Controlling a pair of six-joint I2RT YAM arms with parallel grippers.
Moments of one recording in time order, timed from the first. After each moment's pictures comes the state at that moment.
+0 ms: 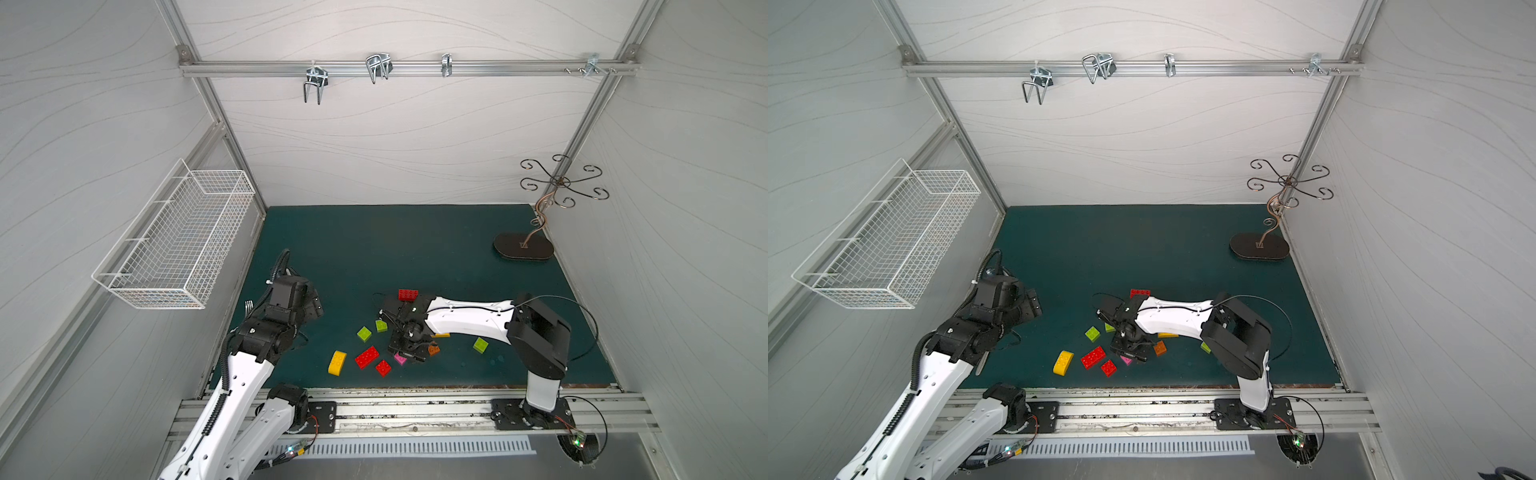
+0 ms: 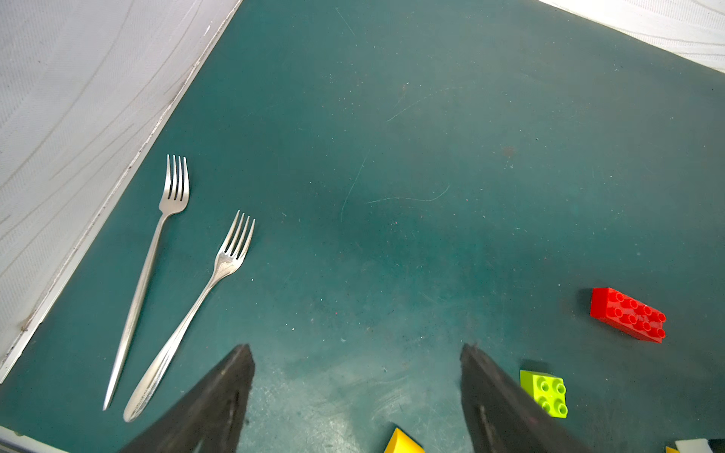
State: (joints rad) left arm -0.24 0.76 0.81 -0.91 -0.32 -0.53; right arm 1.15 1.87 1.26 -0.82 -0.18 1.38
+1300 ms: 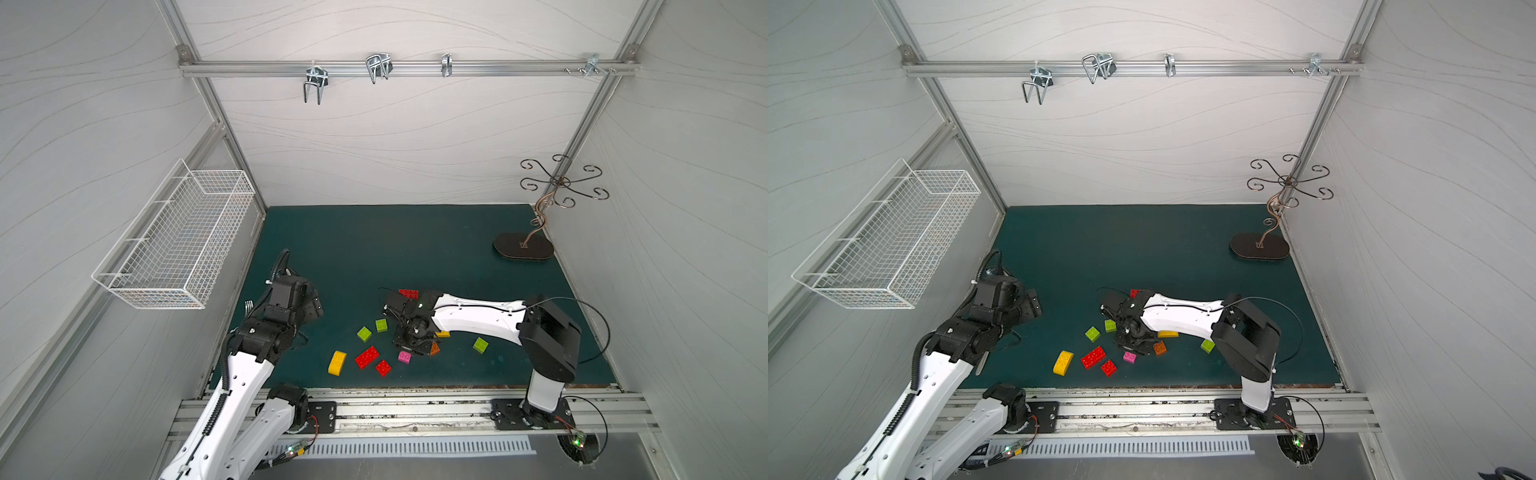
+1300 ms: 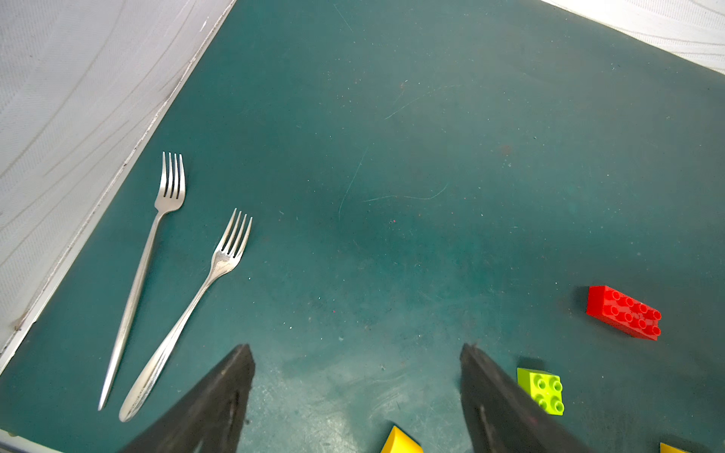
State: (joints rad) left arm -0.23 0.76 0.81 -0.91 -0.31 -0.53; right arm 1.10 1.80 1.27 -0.87 -0.12 1.30
